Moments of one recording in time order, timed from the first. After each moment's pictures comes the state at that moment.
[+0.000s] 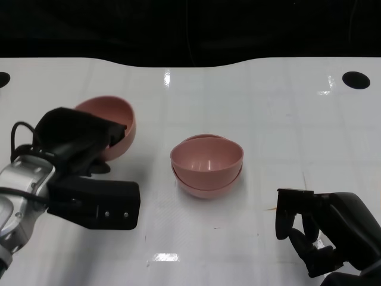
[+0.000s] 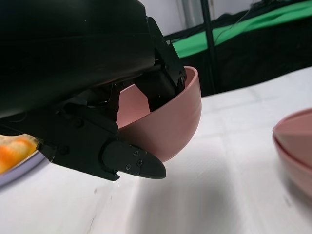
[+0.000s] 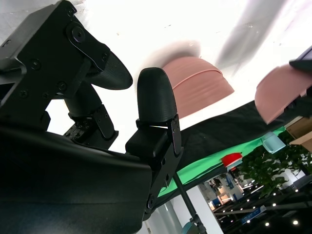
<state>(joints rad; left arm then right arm) -0.49 0.52 -0.41 0.34 0.85 -0.13 0.00 0.05 -0.29 0.18 0.03 -0.54 -0.40 -0.08</state>
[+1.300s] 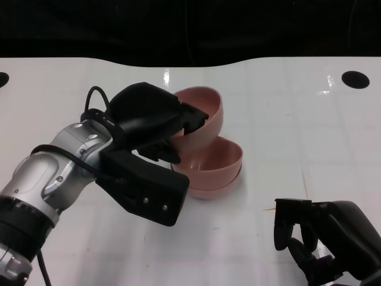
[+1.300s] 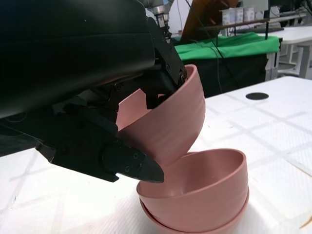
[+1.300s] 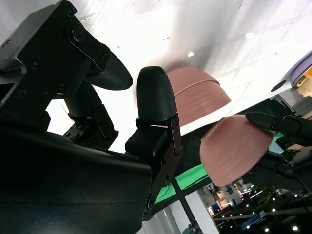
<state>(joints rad) -0.69 0.37 -0.48 0.42 0.77 -0.41 -0.13 0.09 -0.30 0.20 -0.01 -0.54 -0.40 -0.08</state>
